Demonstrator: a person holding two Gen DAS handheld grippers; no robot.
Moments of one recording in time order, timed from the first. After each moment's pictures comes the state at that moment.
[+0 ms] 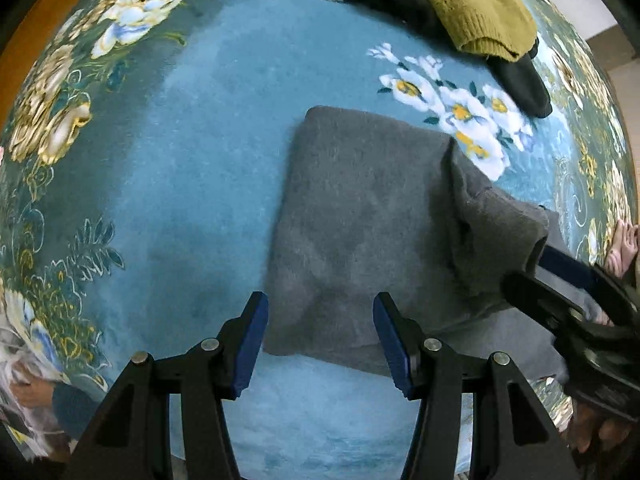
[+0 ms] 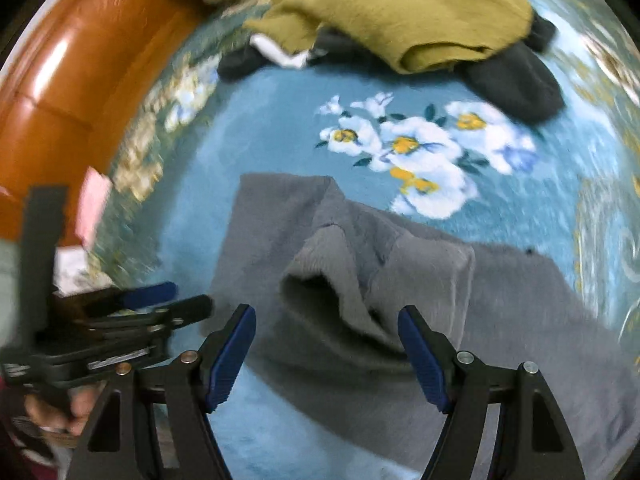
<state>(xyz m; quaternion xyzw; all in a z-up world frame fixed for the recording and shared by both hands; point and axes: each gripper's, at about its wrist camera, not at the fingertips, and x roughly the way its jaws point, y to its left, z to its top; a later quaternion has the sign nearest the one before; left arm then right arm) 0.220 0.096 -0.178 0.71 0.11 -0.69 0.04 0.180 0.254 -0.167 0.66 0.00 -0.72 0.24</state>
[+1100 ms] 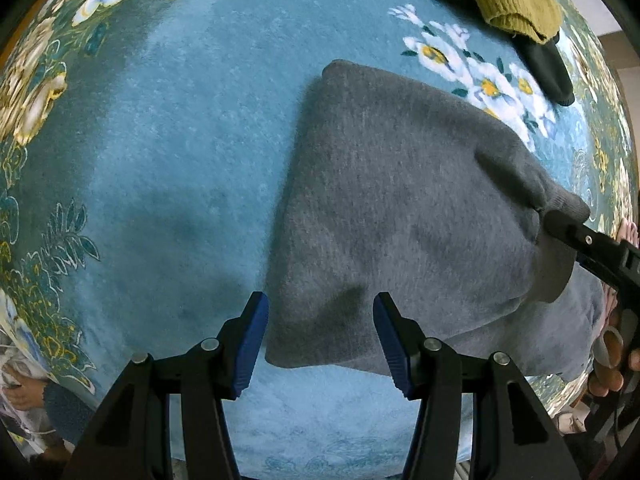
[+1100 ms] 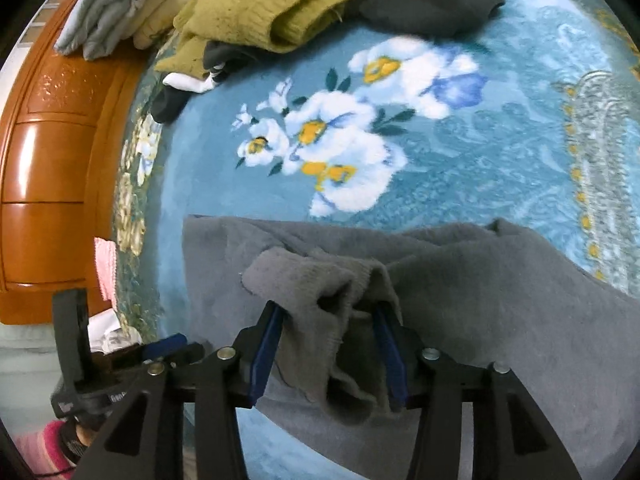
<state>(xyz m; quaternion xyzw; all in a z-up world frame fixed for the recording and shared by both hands) 0.207 0.091 -0.216 0.74 0.13 -0.65 0.03 0.138 0.331 -0.225 0.70 -0.18 -0.67 0.20</state>
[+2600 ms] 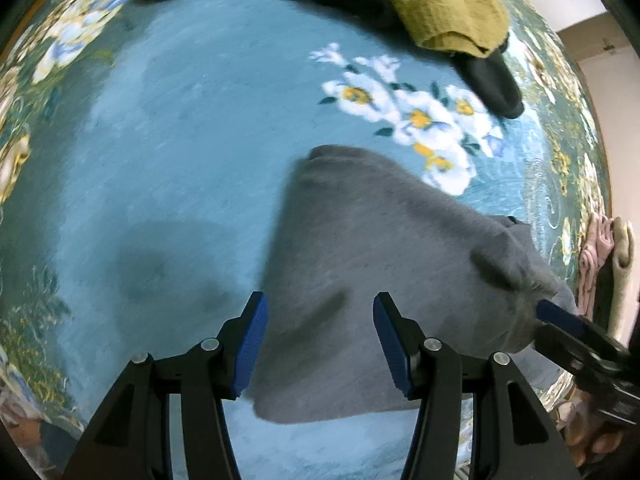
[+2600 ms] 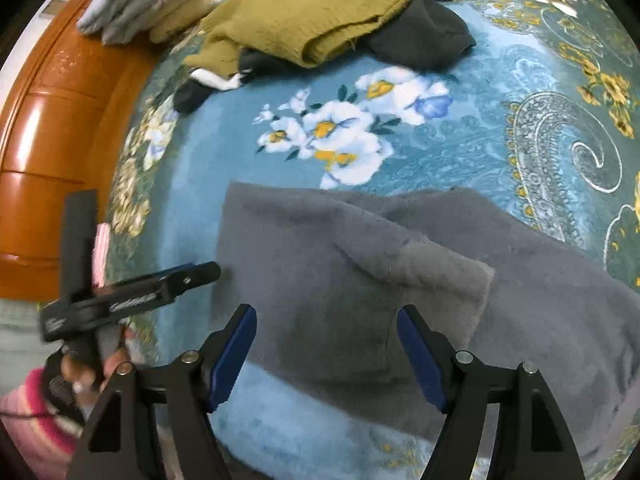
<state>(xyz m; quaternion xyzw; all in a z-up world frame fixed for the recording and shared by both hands) 0.149 0.129 -0.199 0.71 0.13 -0.69 -0.05 0.189 0.343 -0.166 0.67 -0.13 -0.71 0.17</state>
